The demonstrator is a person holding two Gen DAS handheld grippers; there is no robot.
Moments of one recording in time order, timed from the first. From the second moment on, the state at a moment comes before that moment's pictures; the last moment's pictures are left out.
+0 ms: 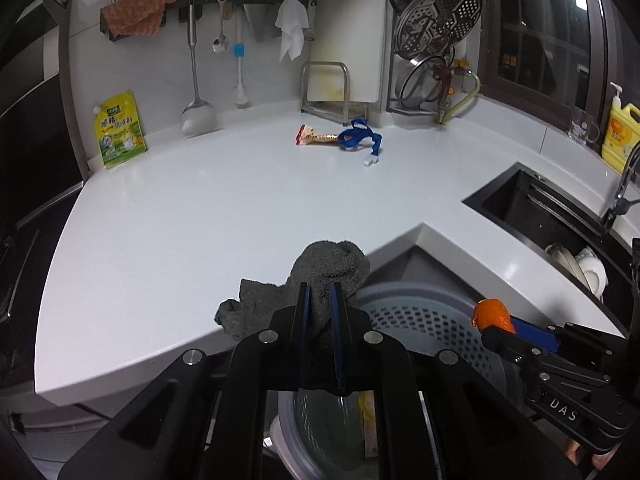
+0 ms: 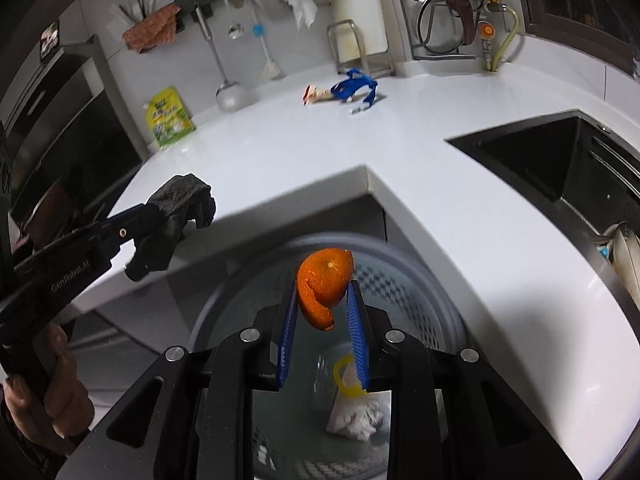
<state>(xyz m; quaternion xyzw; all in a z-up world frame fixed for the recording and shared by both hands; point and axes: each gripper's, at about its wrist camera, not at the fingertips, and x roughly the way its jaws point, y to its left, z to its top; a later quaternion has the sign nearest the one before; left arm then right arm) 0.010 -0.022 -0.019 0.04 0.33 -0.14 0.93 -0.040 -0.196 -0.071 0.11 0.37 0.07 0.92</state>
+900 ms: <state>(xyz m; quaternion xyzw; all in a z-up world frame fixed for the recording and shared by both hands) -0.028 -0.038 -0.069 0.04 0.38 -0.16 0.91 -0.074 -0.197 -0.104 0.13 0.40 0.08 0.90</state>
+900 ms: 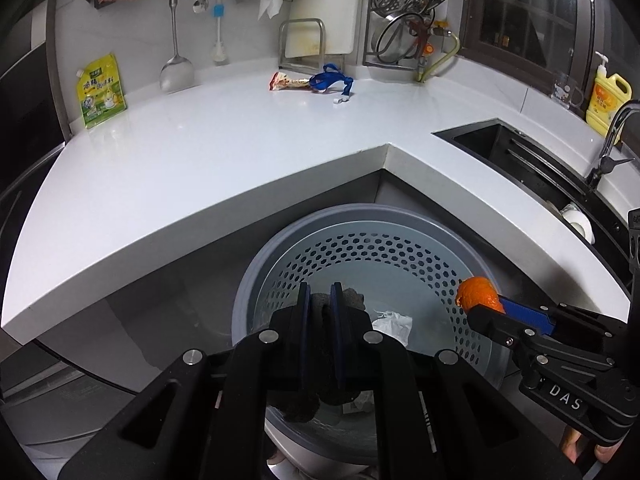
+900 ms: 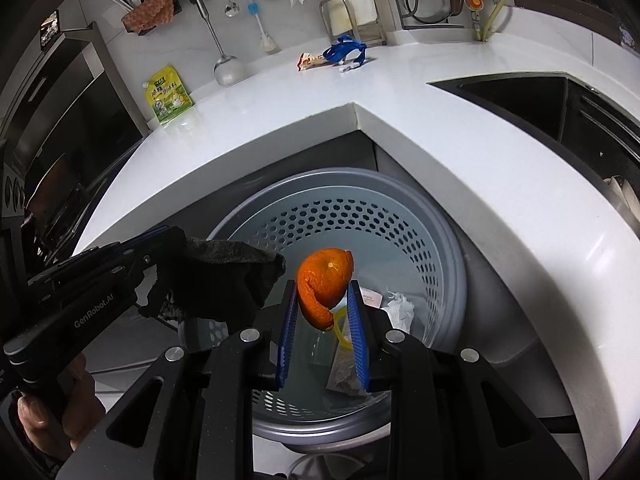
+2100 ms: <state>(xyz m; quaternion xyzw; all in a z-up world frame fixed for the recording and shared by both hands) -0.024 -0.002 -0.058 0.02 0.36 -0.13 0.92 -0.074 -0.200 -0.097 0.12 0.39 0.05 0.91</state>
